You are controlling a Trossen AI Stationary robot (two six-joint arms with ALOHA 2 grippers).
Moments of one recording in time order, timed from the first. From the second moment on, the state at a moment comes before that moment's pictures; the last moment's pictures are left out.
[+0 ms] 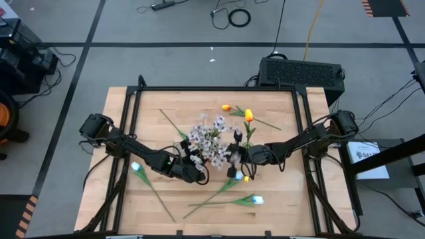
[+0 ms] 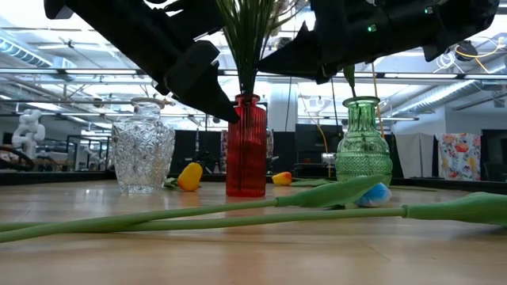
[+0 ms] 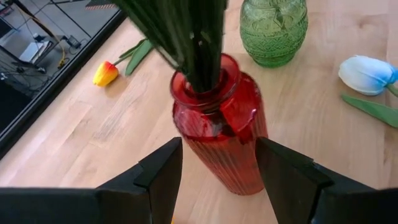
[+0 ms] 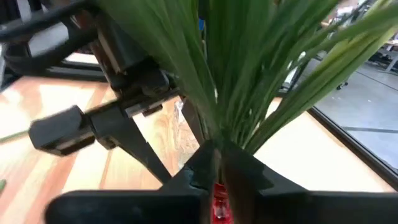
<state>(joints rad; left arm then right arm) -0.38 1.69 0.93 -0.06 -0.77 -0.32 0.25 1.64 0.71 0.74 0.45 -0.05</state>
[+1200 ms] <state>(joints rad) -0.36 1.69 0.93 -0.01 -0.73 -0.25 0.23 1.67 0.71 0.76 0.44 -0.04</state>
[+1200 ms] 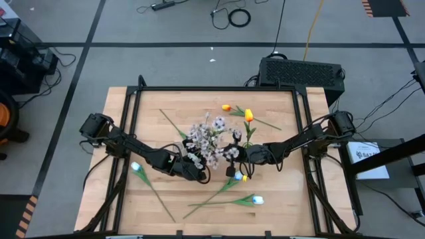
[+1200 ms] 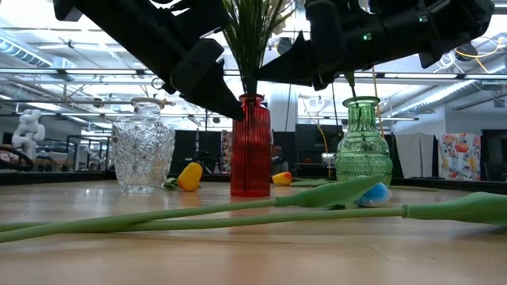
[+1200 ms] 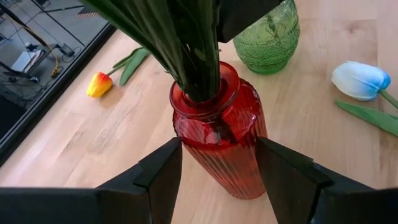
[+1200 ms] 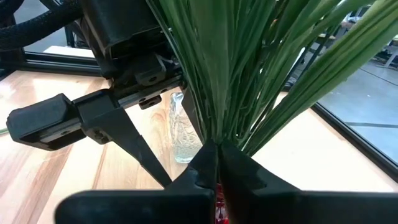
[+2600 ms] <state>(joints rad) -0.36 1.69 0.93 -0.01 -0.73 -0.25 0.24 1.63 0.71 0.65 0.45 -0.01</state>
